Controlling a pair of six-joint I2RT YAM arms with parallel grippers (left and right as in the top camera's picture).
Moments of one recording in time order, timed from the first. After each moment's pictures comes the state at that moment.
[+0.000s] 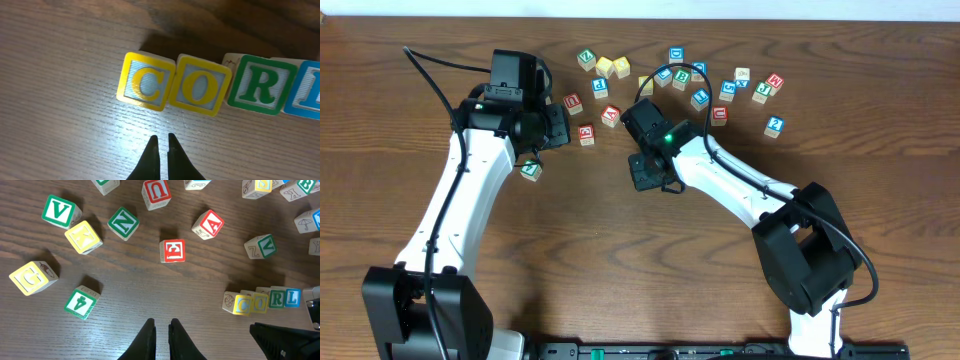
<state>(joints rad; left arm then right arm) -0.11 1.63 1.35 -0.83 0.12 -0.29 0.66 2.04 1.49 -0.74 0.01 0.42</state>
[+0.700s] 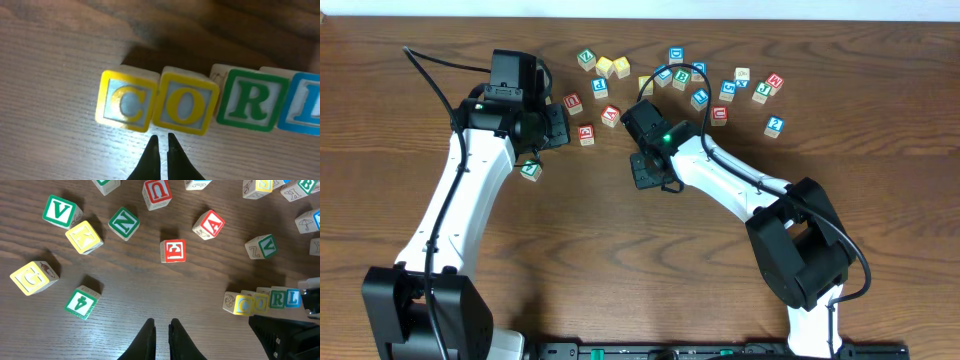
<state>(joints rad) -0.11 1.63 1.35 -0.83 0.12 -0.29 0.65 2.07 1.49 -0.71 0.05 0.45</state>
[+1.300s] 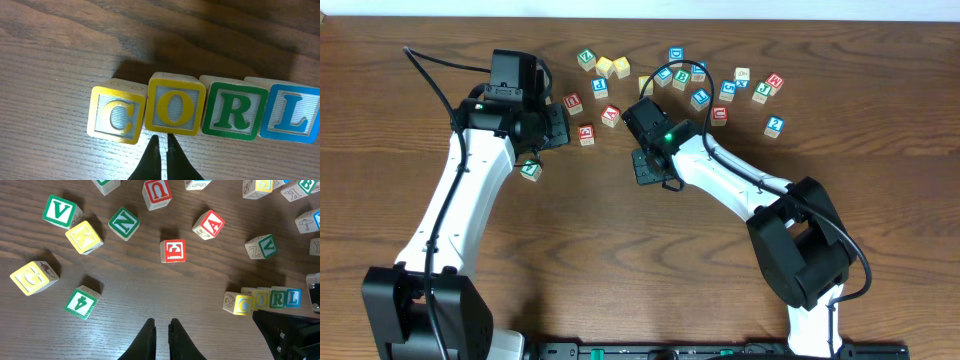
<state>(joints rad) -0.11 1.63 1.35 -0.83 0.12 -0.29 0.65 2.07 1.49 -0.70 0.08 0.46</state>
